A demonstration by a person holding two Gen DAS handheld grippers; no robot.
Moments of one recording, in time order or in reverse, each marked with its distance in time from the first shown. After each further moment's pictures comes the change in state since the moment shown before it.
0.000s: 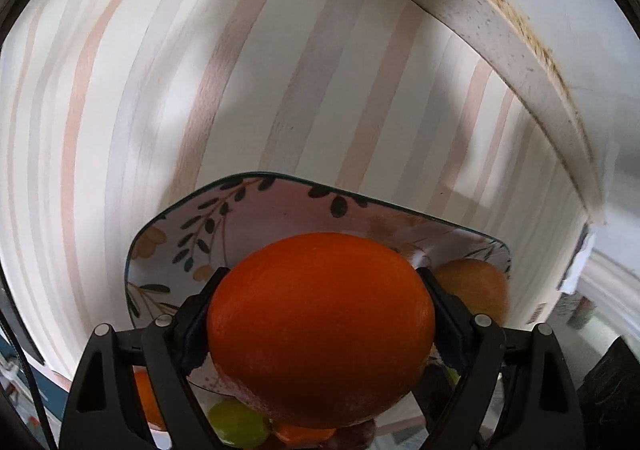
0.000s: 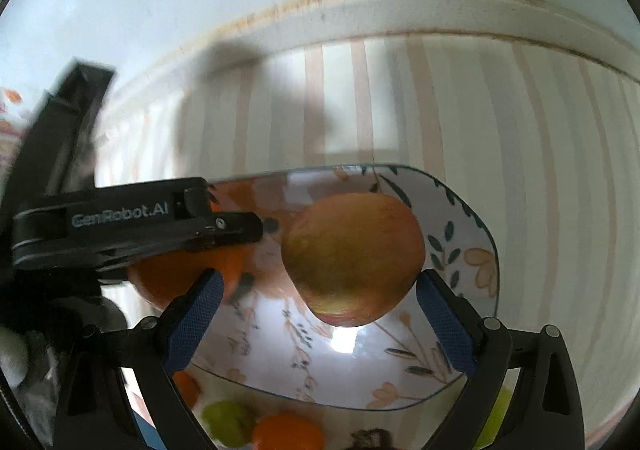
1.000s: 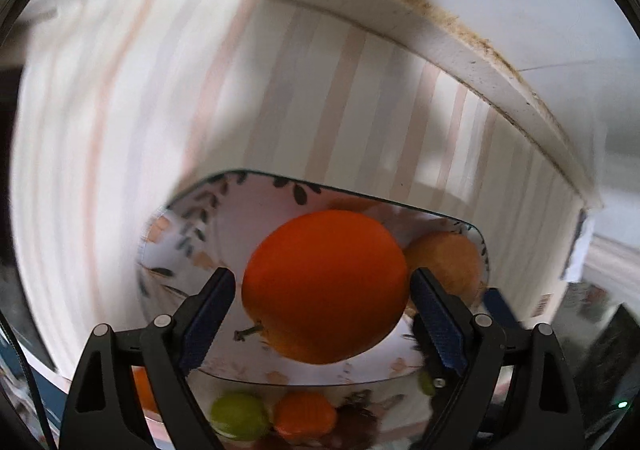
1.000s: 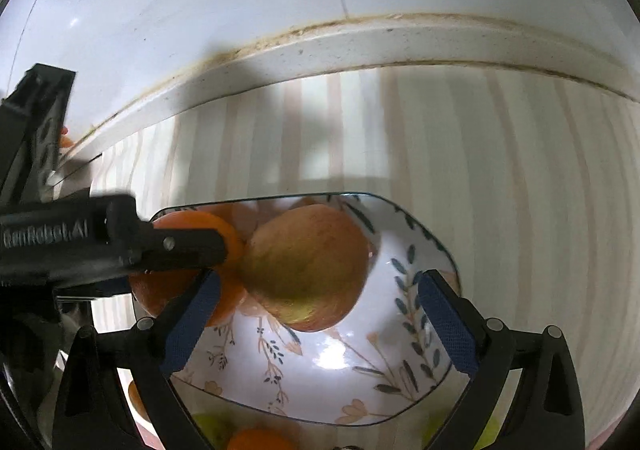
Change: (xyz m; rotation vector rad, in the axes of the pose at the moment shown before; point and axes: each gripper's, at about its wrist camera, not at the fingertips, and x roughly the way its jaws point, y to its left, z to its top) left arm -0.017 -0.032 -0.034 0.093 -0.130 0.070; right arm -0.035 -0.009 -0.015 -0.033 -0.086 -0.071
